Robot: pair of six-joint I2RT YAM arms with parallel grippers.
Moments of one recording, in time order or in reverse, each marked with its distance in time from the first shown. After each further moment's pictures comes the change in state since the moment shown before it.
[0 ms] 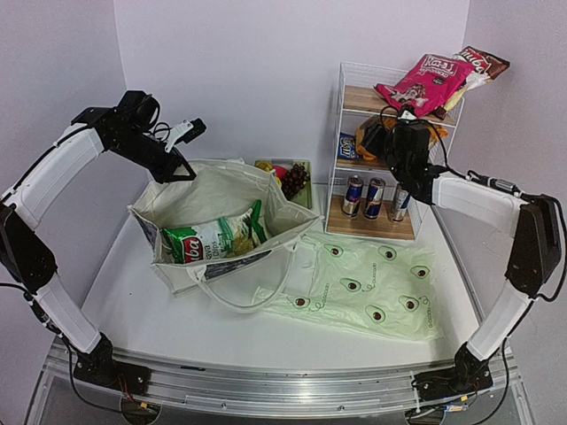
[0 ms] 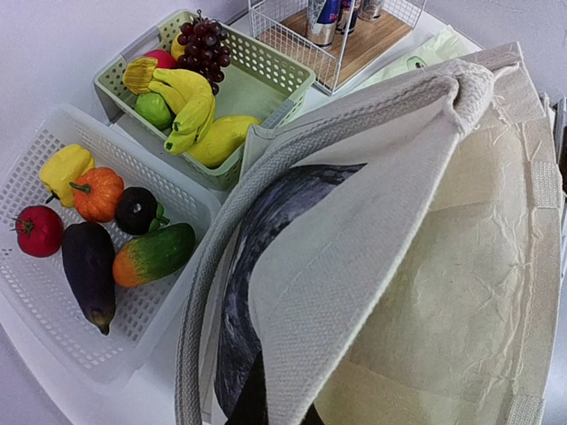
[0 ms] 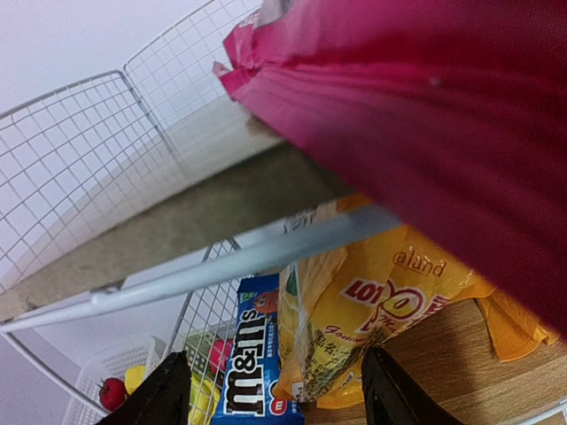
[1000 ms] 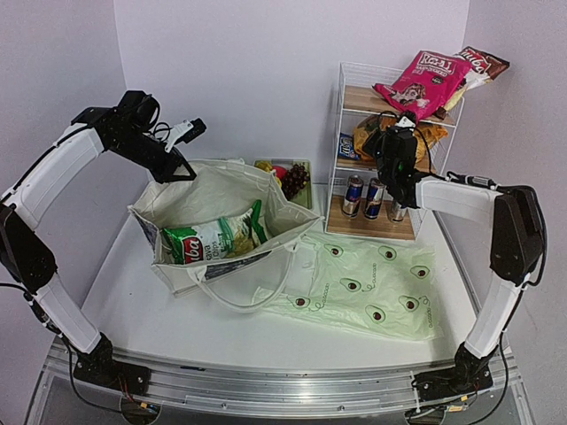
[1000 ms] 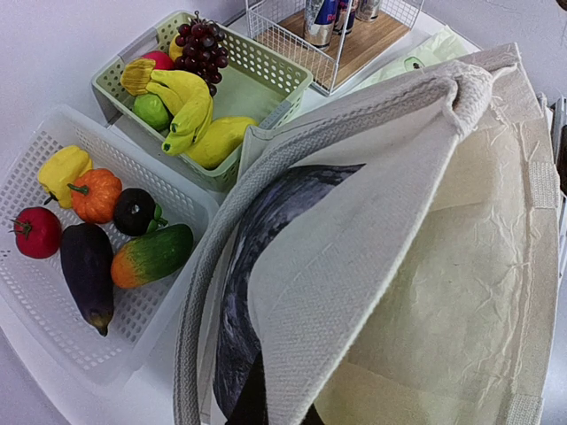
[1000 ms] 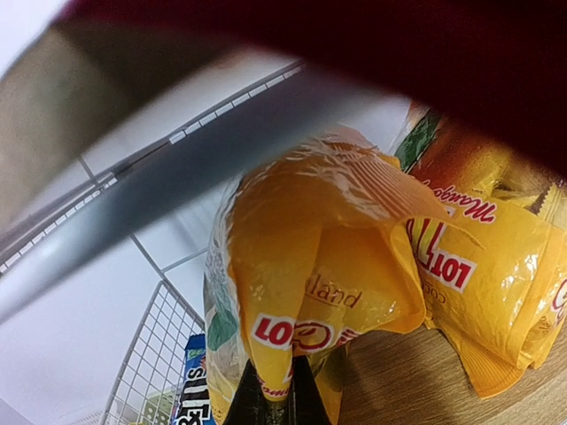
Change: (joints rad) left arm 0.000 0.000 0.000 0.000 0.005 0.001; right arm 0.001 0.131 0.021 0.194 0.195 -0.037
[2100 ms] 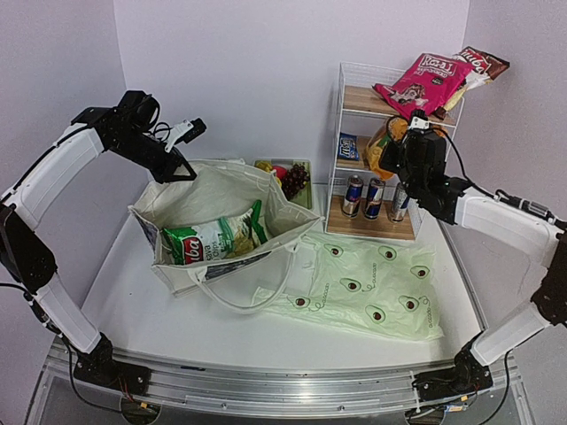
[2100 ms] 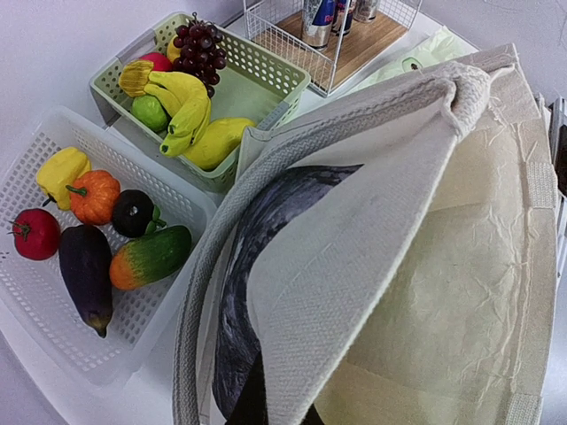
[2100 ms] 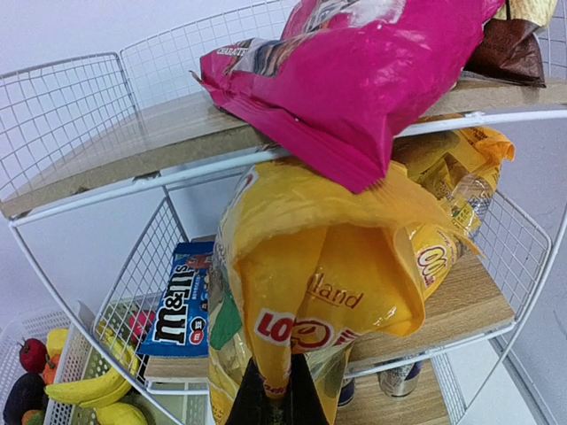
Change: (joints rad) left arm 0.000 0.000 0.000 0.000 0.005 0.002; right arm 0.093 -0.360 -0.194 -0.300 0.029 -0.194
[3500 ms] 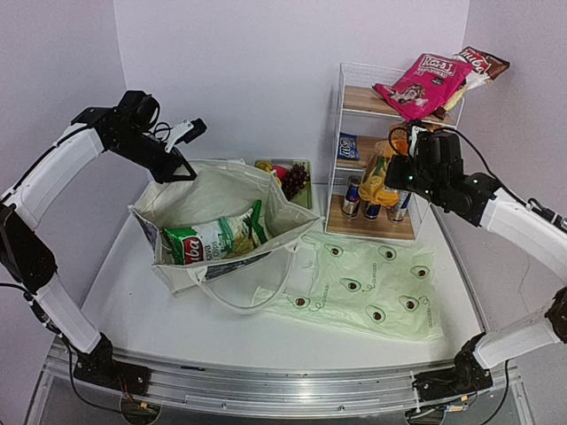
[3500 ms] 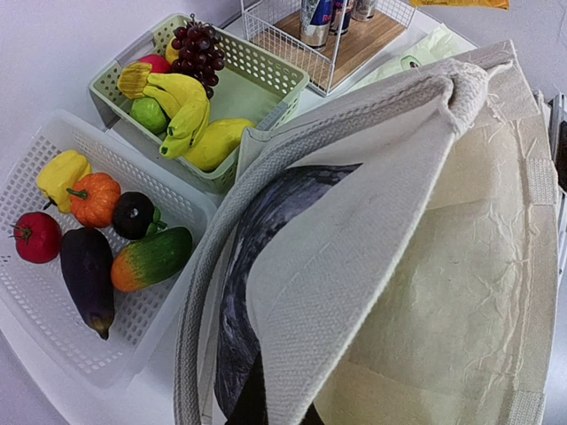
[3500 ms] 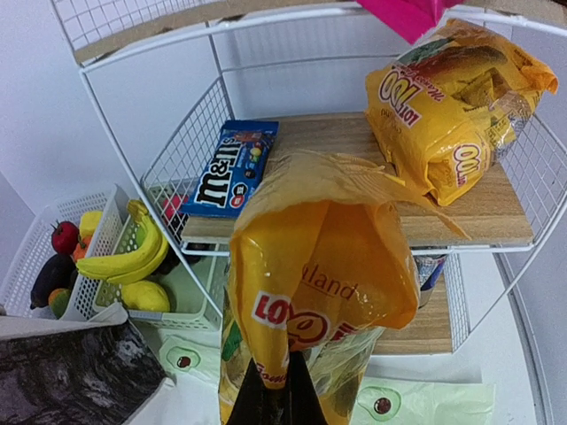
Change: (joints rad) left arm 0.000 0.000 0.000 0.000 0.002 0.015; right arm 0.033 -0.166 0.022 -0.455 -0.213 0.066
